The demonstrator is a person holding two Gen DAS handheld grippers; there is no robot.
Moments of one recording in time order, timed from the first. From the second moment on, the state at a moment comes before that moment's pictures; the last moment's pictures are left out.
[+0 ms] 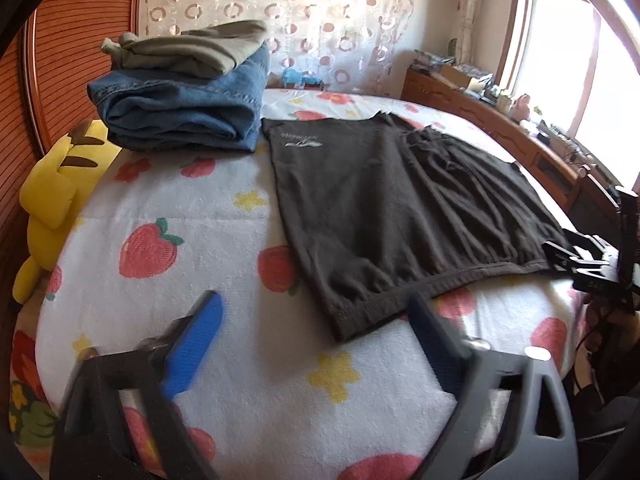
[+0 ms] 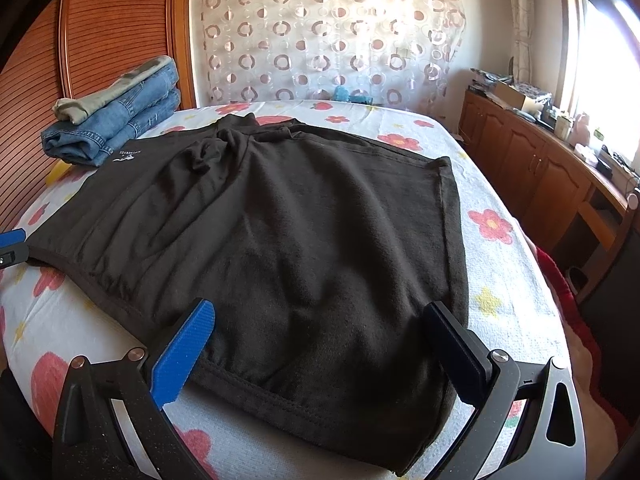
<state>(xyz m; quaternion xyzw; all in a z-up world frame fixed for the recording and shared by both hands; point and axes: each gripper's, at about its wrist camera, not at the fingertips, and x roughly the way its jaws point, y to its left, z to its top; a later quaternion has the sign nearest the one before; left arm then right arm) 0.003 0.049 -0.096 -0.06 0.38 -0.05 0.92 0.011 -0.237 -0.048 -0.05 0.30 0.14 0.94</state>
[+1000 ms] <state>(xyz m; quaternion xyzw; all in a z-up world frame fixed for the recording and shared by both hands) 0.011 0.035 -0.068 -0.06 0.37 -0.11 0.92 0.025 -0.238 -0.042 -0.06 0.30 0.14 0.94</state>
